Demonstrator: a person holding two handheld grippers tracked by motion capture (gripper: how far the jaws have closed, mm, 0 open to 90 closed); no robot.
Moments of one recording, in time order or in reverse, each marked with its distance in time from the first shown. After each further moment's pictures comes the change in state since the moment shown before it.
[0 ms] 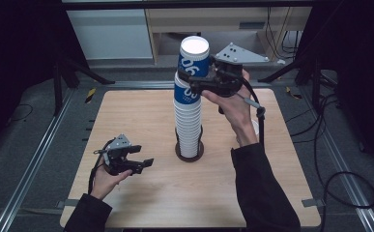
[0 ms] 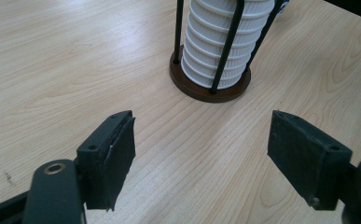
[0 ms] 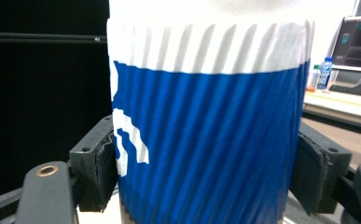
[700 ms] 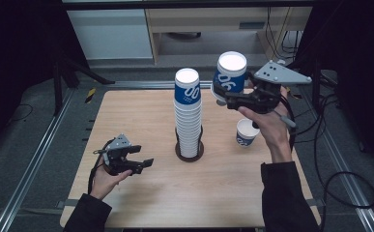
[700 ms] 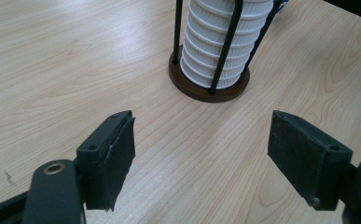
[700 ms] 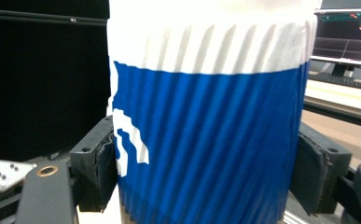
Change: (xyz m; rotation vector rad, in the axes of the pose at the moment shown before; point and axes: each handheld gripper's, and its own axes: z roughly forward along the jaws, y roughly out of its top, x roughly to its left) left arm -0.001 0.001 -0.001 -0.001 -0.003 -0.001; right arm -0.026 -0.027 -0.076 0.054 -0.089 -0.027
